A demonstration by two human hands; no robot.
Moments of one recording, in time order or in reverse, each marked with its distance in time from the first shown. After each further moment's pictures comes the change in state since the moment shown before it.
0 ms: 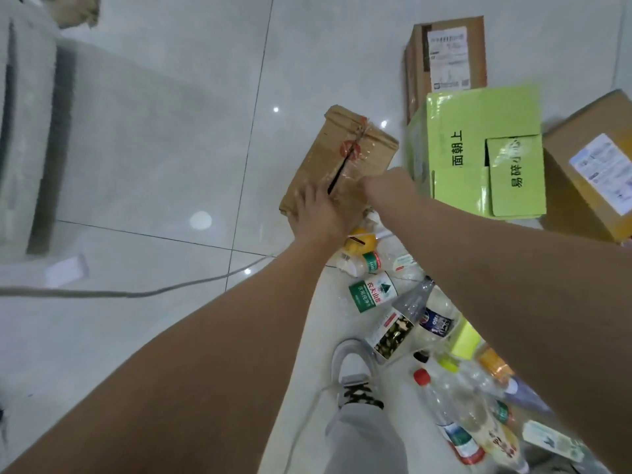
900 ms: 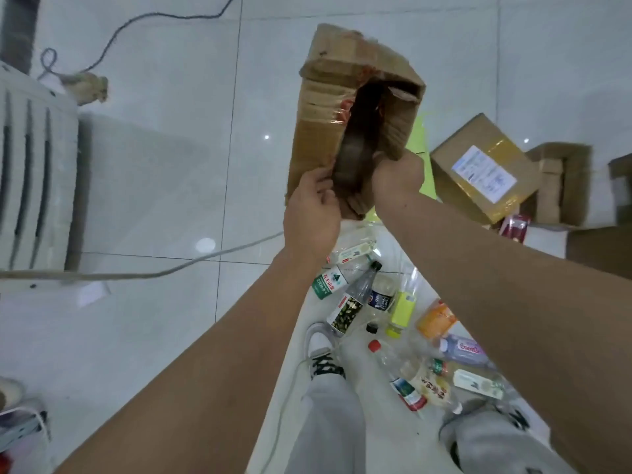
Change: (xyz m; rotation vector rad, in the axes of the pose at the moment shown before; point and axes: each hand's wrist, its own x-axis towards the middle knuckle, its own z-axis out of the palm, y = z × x) left_hand -0.159 0.149 -0.045 -0.302 0.263 0.236; right_hand -0.103 -0.011 -0.179 0.430 0.314 -0.139
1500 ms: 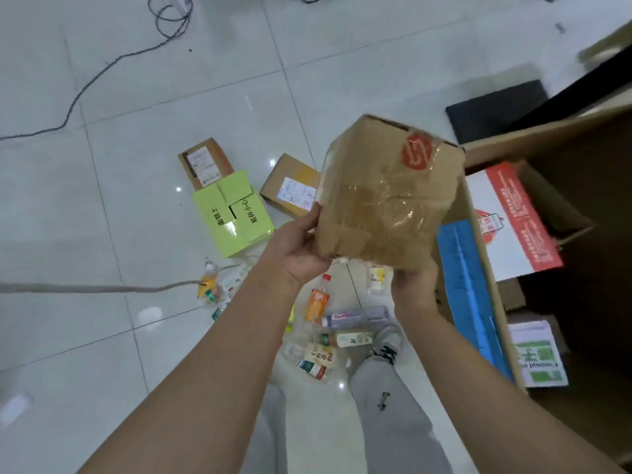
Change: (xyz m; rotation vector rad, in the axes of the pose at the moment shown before) left_hand -0.175 0.291 0.112 -1.156 -0.752 -1.039; right_hand -0.093 0.037 -0.415 0.586 0.260 0.149
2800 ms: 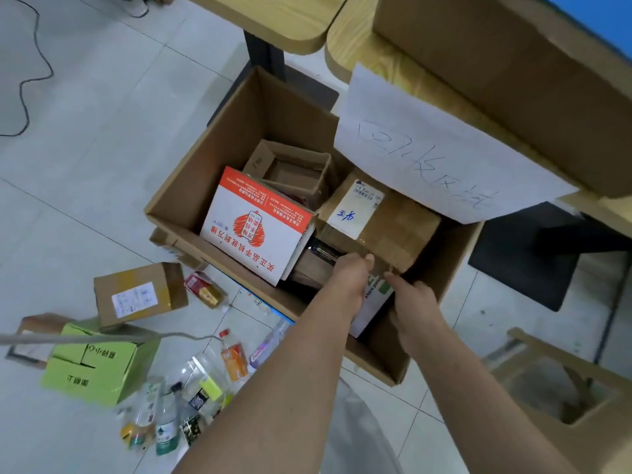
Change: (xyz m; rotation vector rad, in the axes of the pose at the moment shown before) left_hand 0.100 -0.442 0.150 1.475 0.072 -0.219; right_hand -0.013 -0.045 -0.373 0.379 0.534 0.561
